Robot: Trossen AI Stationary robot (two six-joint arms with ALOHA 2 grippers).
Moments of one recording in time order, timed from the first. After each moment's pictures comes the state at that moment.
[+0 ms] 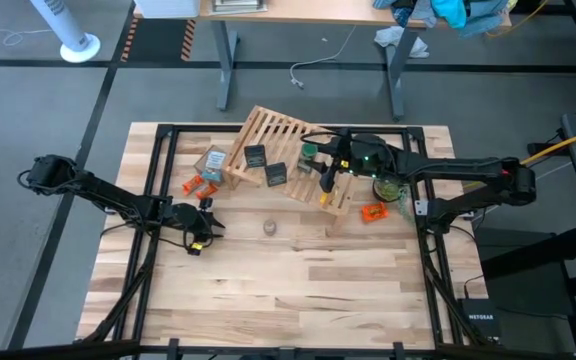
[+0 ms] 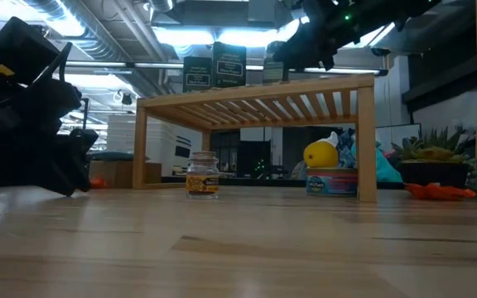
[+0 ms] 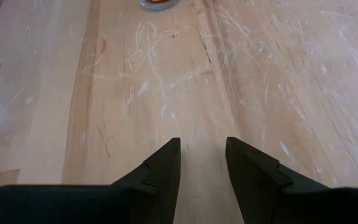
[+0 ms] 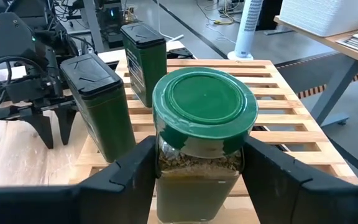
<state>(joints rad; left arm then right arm) -0.15 0.96 0.01 0.27 -0.12 0.10 -0.25 1.28 0.89 0.06 0.11 0.03</state>
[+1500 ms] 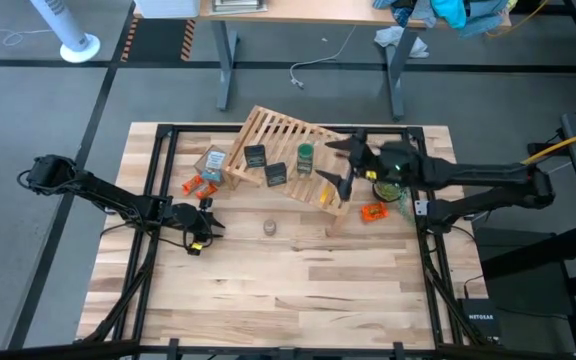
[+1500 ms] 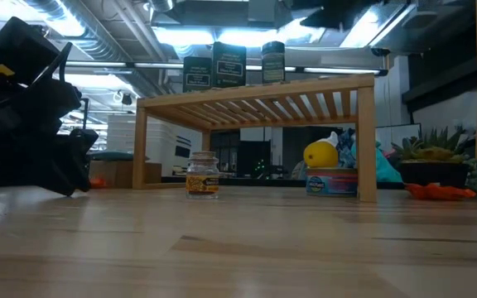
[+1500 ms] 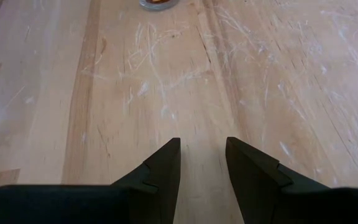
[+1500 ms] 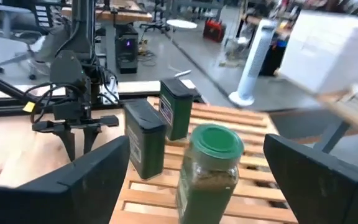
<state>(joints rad) -0.15 0.96 0.01 0.27 -0.12 0.10 -0.12 1.08 0.89 0.00 0.19 -0.09</state>
